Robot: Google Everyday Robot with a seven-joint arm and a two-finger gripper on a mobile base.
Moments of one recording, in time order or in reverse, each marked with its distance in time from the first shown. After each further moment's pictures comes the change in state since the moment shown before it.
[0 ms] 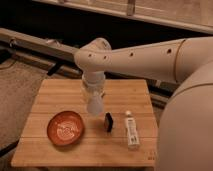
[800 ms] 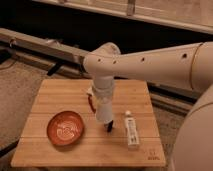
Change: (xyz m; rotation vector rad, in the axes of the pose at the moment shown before) arm 0.058 -0.017 0.001 0.018 0.092 0.115
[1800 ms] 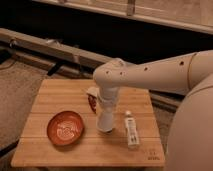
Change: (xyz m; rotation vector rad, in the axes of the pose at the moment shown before) arm 0.018 0.004 0.062 -0.082 0.003 0.096
